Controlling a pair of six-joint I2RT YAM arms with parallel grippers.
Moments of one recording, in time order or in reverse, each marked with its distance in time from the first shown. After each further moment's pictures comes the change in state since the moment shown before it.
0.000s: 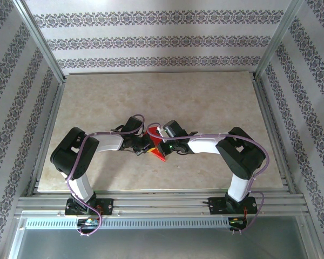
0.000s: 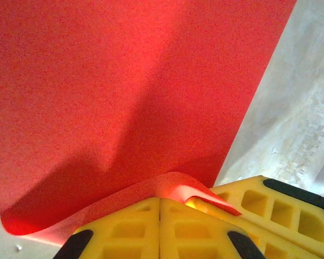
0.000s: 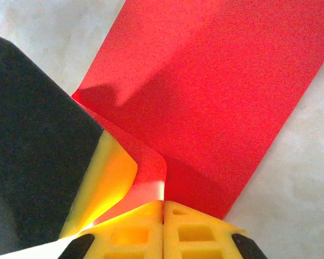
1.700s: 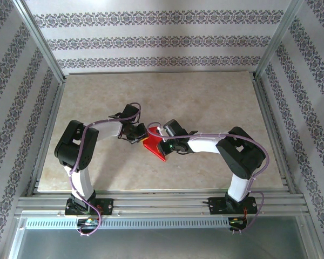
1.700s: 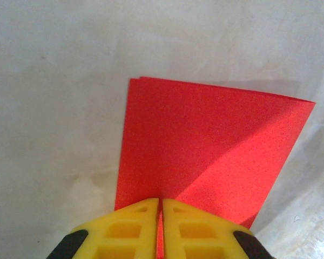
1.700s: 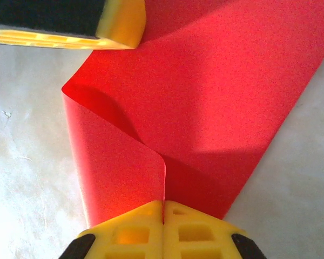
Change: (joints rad) left arm 0.119 0.097 0.234 -0.278 -0.114 0.190; right arm -0.007 0.001 0.013 -0.026 -0.008 0.003
